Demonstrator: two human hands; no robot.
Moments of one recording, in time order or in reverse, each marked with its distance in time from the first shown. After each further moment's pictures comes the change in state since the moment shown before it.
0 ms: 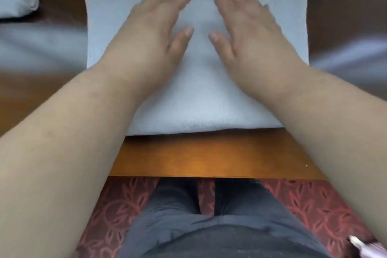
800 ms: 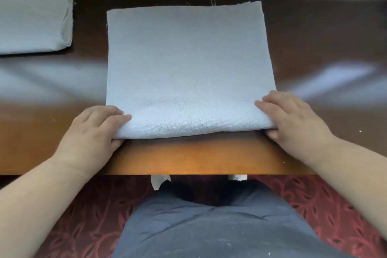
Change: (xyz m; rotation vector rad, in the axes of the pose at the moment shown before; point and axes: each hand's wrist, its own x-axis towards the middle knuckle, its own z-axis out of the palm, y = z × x) left_hand -0.160 -0.069 -0.018 0.351 0.021 0.149; right_hand -0.148 0.097 -0.008 -0.251 0.010 -0.146
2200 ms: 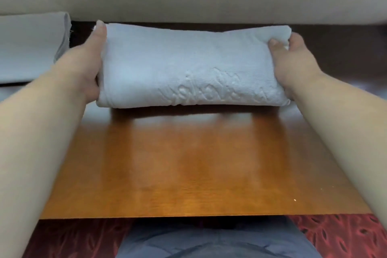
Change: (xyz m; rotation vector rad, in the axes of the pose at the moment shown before) left_hand 0.197 -0.039 -0.035 -1.382 0.087 -1.020; right_hand 0.178 0.052 -0.020 0.815 0.325 0.817
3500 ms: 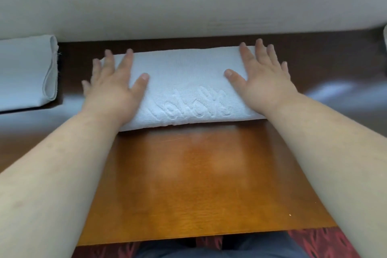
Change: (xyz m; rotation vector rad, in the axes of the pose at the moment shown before) left_hand 0.014 -0.027 0.040 1.363 0.073 0.431; right_hand -0.010 -0.014 0.018 -0.834 -0.241 -0.272
